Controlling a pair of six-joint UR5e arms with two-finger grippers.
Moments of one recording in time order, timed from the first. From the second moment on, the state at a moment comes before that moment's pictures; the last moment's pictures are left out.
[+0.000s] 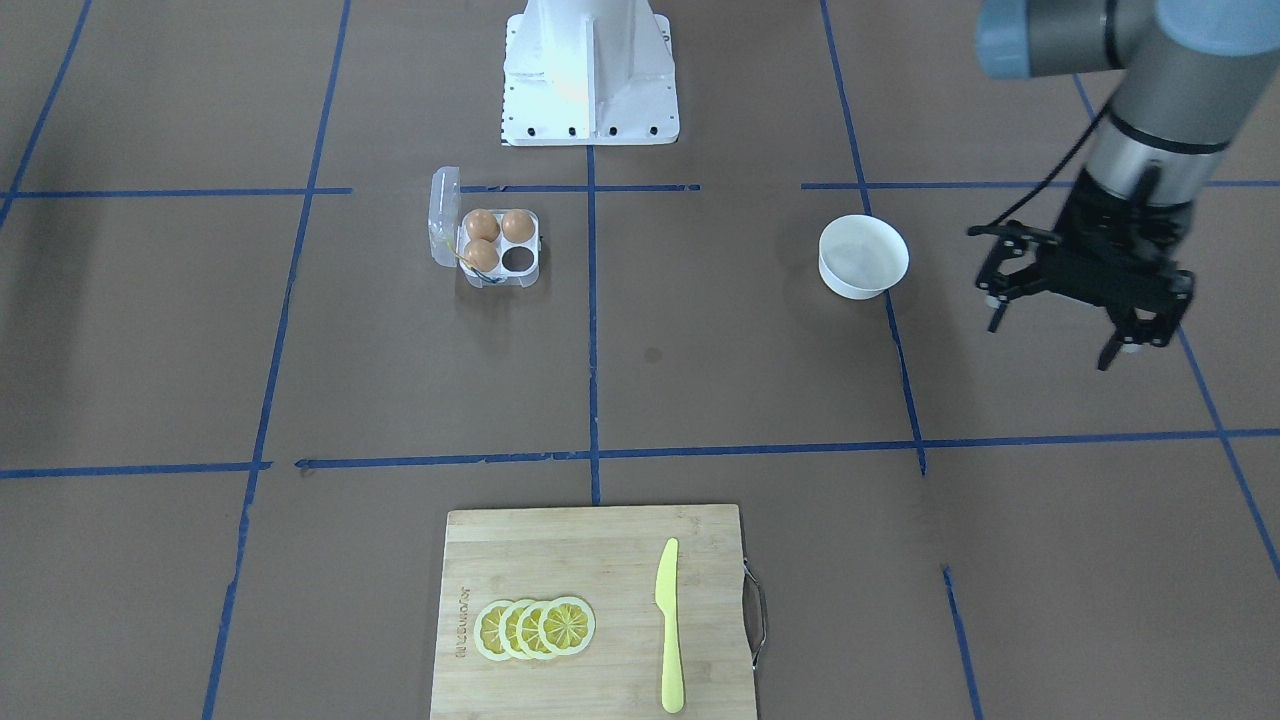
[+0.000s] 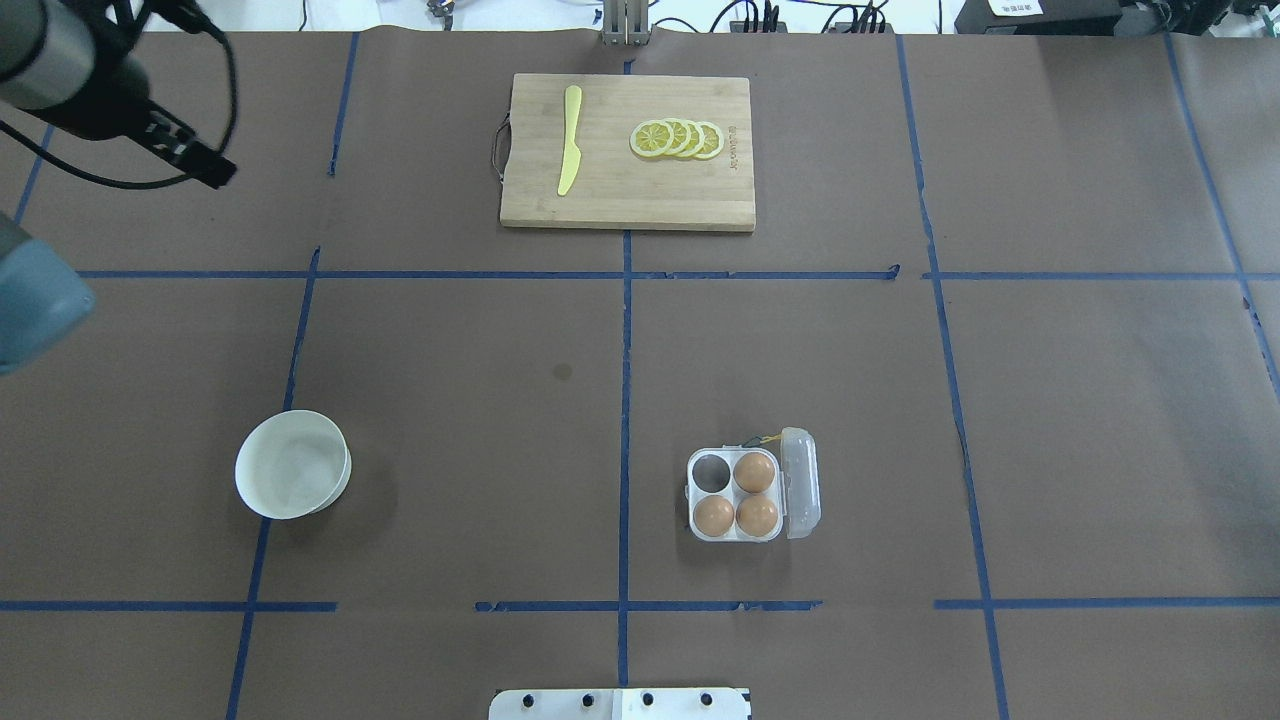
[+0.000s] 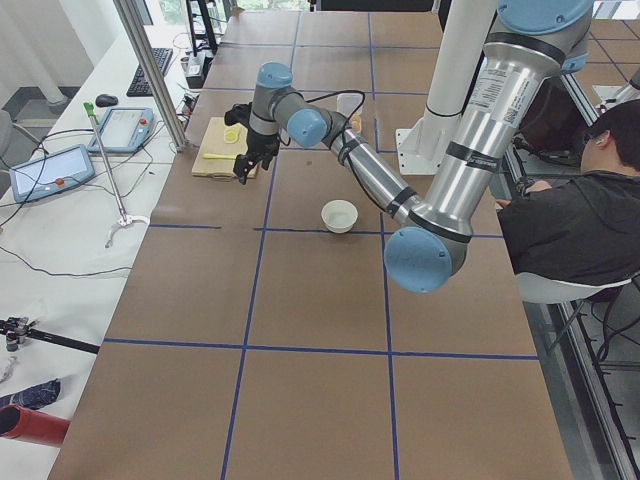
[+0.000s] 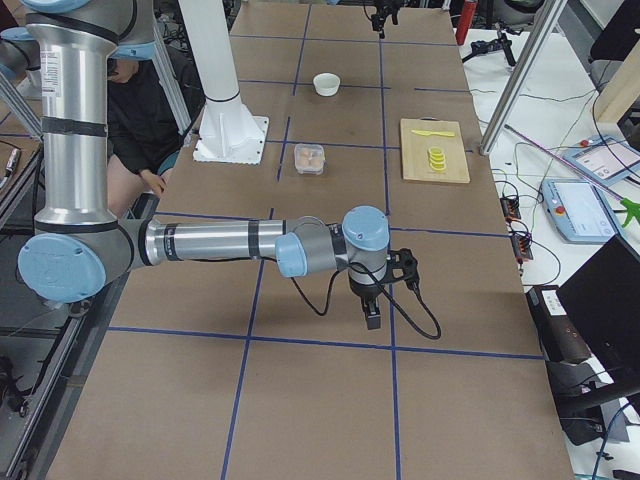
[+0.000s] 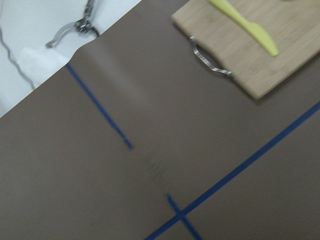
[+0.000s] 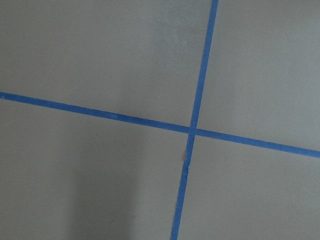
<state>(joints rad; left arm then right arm) -1.12 -1.90 -1.89 -1.54 -2.04 -0.19 1.50 -1.63 1.70 -1.40 2.30 0.04</state>
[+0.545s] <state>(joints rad) -1.43 -1.72 -1.66 -1.55 -2.13 -0.16 1.50 -1.62 1.71 -1.41 2.30 0.04</state>
